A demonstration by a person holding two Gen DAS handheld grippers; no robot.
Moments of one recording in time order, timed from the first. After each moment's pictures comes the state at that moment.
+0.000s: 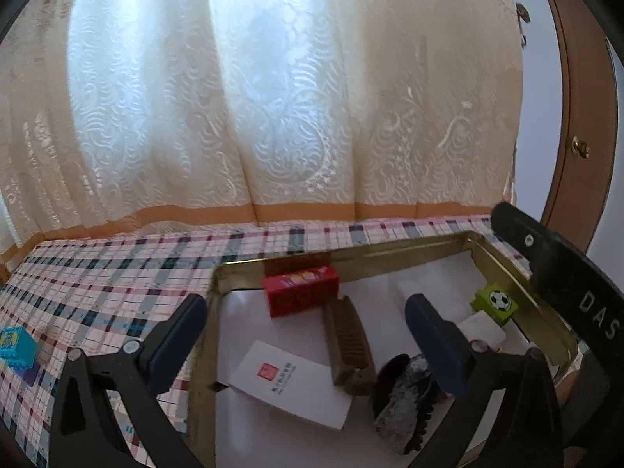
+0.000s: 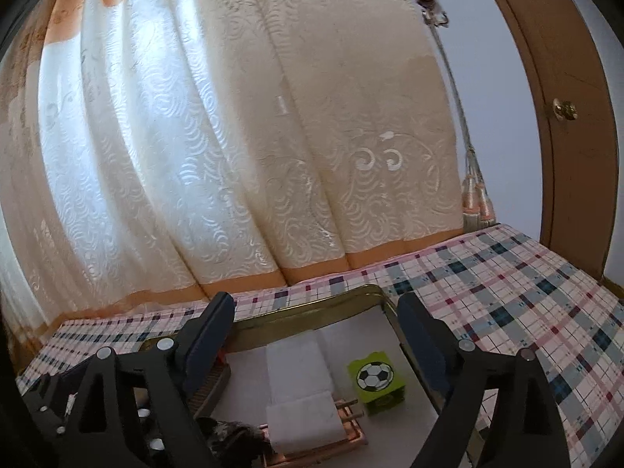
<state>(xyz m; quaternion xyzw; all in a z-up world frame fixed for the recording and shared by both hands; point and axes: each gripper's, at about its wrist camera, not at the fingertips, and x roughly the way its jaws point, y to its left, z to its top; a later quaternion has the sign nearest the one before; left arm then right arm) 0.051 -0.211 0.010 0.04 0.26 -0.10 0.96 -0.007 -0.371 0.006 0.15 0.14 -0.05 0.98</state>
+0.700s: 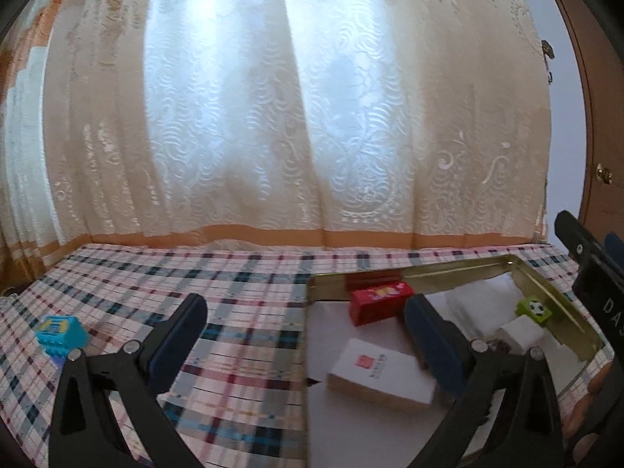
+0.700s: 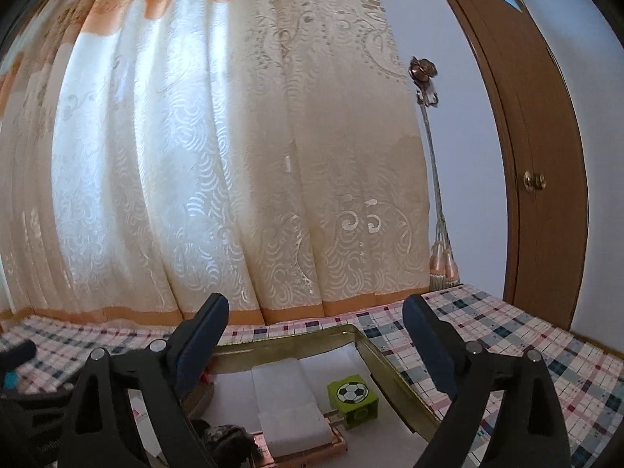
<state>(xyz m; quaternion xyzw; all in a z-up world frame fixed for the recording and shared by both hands) 0.024 -0.152 0.011 0.03 0.19 -0.03 0.98 -0.048 -0.334 0.011 0.06 0.03 -0.12 0.99</state>
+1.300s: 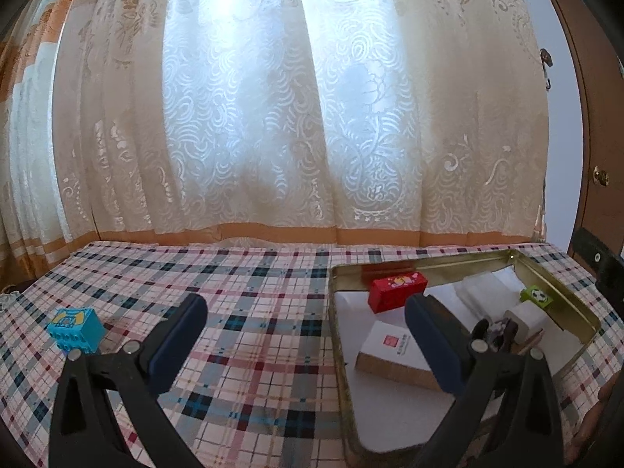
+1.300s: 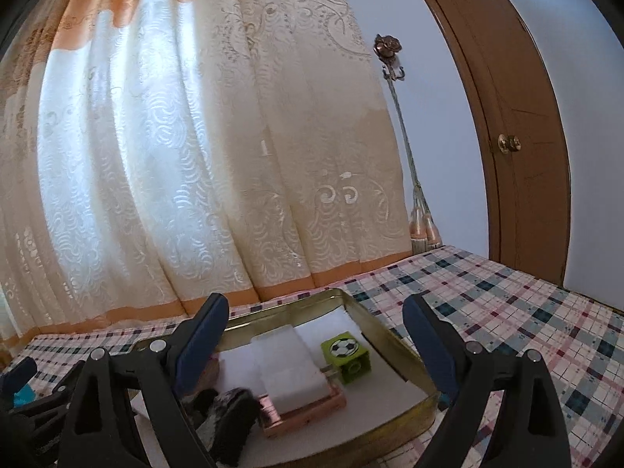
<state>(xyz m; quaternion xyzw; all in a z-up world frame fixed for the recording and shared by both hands) 0.006 -0.126 0.006 0.02 0.18 -0.04 0.98 -0.078 -0.334 0.001 0.12 0.06 -0.14 0.98</state>
